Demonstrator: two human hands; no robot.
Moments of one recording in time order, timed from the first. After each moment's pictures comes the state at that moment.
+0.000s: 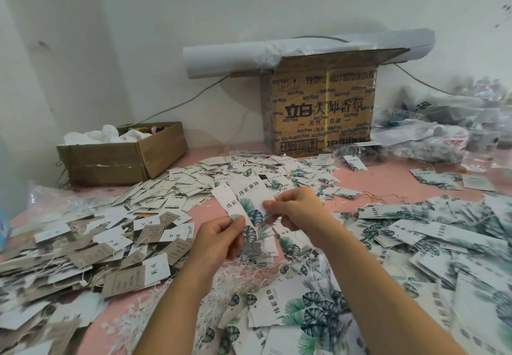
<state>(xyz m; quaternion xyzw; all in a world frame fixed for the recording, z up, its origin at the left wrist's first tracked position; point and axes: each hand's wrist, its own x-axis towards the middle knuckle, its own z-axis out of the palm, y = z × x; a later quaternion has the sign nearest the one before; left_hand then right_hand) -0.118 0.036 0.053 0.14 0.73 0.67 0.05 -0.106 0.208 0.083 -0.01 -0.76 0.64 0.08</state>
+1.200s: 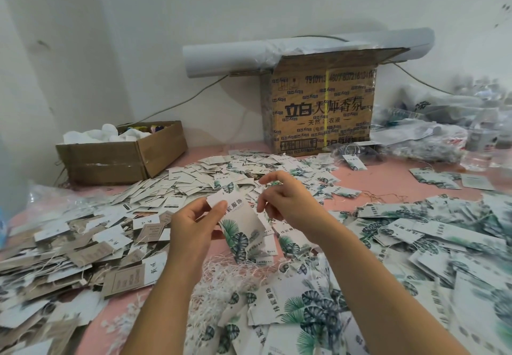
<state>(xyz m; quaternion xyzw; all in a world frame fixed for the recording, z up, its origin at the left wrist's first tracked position) -0.123 0.025 0.064 0.10 0.67 0.73 -0.10 -0.102 0.197 0.094 0.10 -0.78 0.60 0.12</state>
